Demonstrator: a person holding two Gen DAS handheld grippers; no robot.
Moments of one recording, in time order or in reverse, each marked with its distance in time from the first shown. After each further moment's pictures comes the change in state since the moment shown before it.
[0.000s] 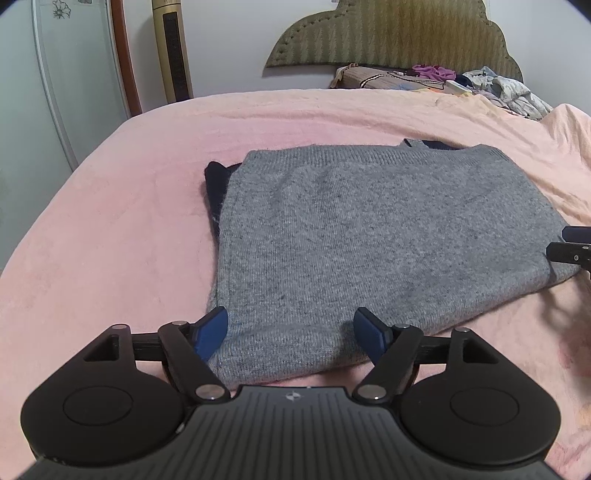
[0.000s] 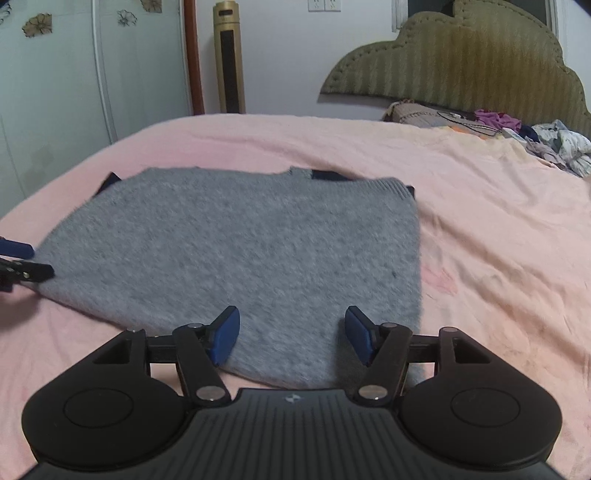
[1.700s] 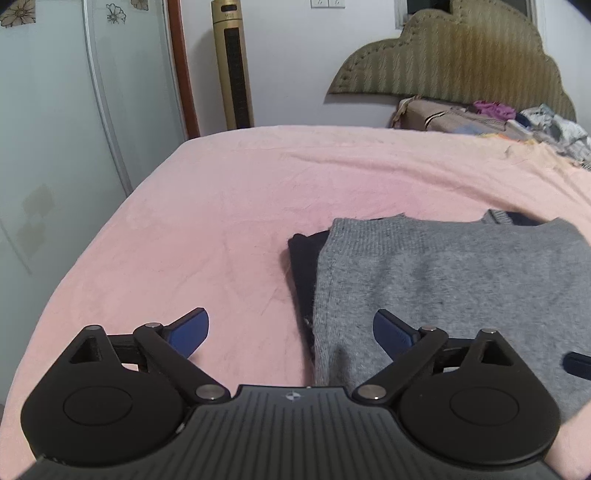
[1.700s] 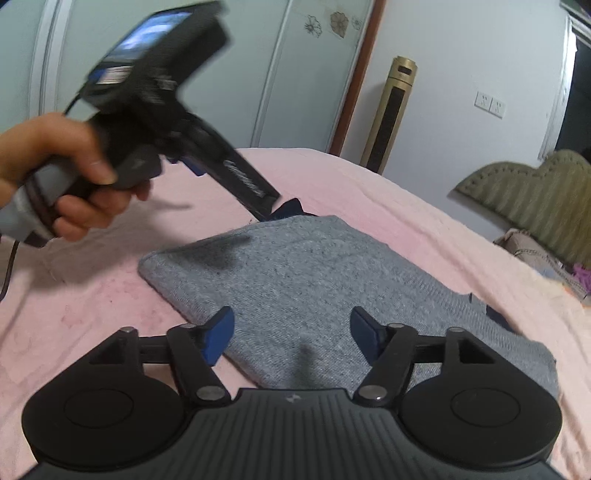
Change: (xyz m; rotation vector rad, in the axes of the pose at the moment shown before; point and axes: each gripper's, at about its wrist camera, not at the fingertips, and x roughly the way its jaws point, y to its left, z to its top) left arm 0.023 0.046 0.066 -0.103 -0.057 0.164; right arm 0.001 0.178 0.015 -0.482 -0.152 0.186
